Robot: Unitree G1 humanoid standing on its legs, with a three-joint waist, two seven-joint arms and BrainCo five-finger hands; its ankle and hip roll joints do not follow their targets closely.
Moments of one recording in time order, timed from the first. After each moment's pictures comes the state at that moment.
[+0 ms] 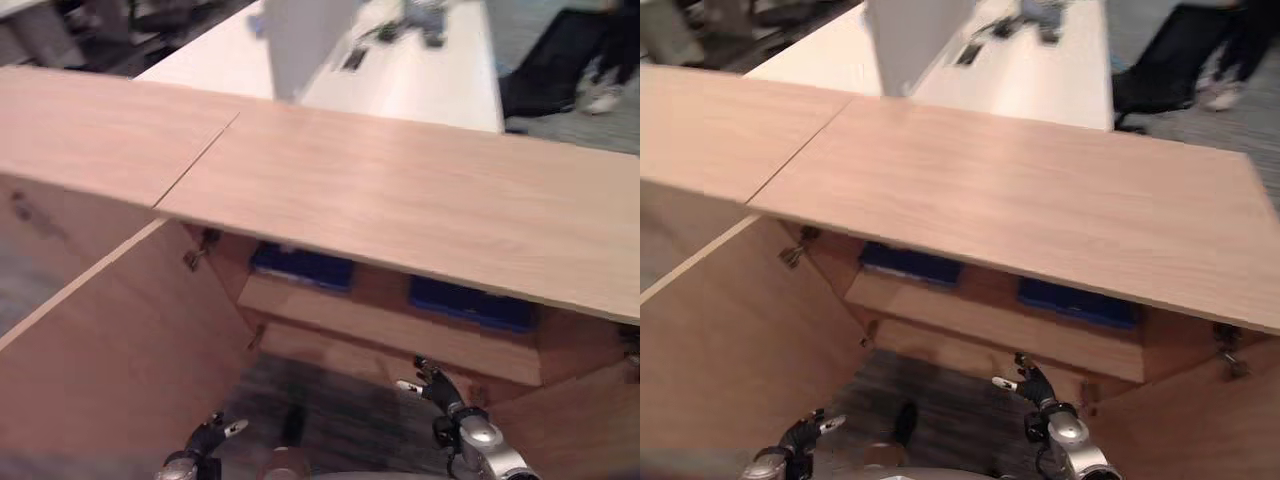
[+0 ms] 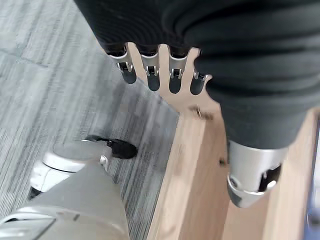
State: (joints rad) left arm 0.00 0.28 -0.08 1.15 -0.31 -0.16 -0.10; right arm -0.02 -0.38 0.39 0.75 0.28 -0.16 0.02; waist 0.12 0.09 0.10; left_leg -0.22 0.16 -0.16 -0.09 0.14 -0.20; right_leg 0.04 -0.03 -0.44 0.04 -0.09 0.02
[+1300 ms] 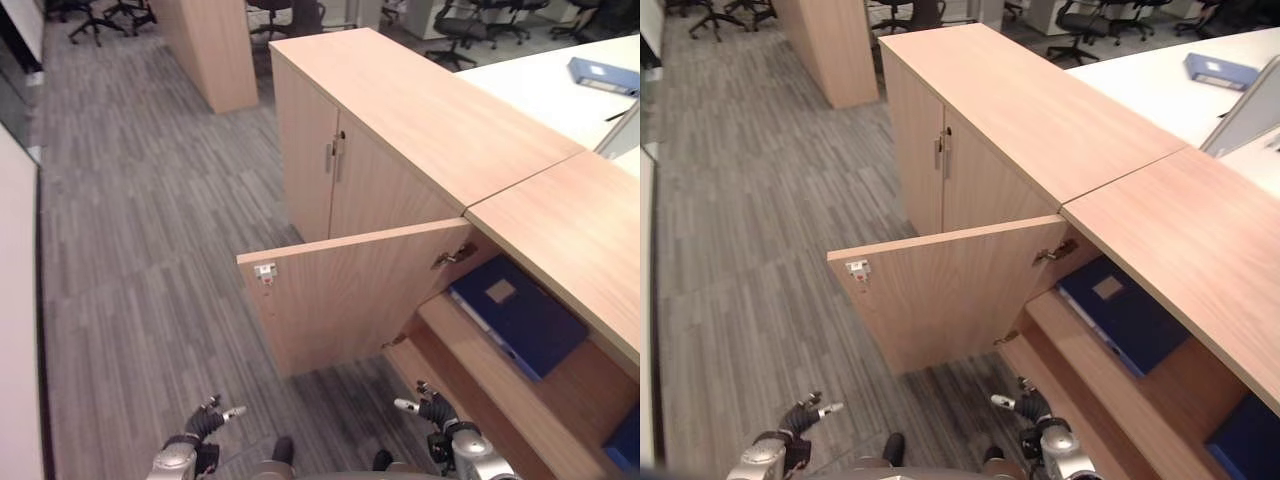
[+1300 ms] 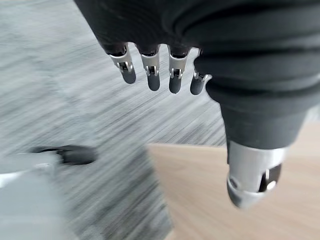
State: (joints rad) left arm 0.06 0.32 -0.11 1.06 -0.21 -0.15 -0.06; right arm -0.01 -0.27 0.26 0.91 0.22 -0.11 -0.02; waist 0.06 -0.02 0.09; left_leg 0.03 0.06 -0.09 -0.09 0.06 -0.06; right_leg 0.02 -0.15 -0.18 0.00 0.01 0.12
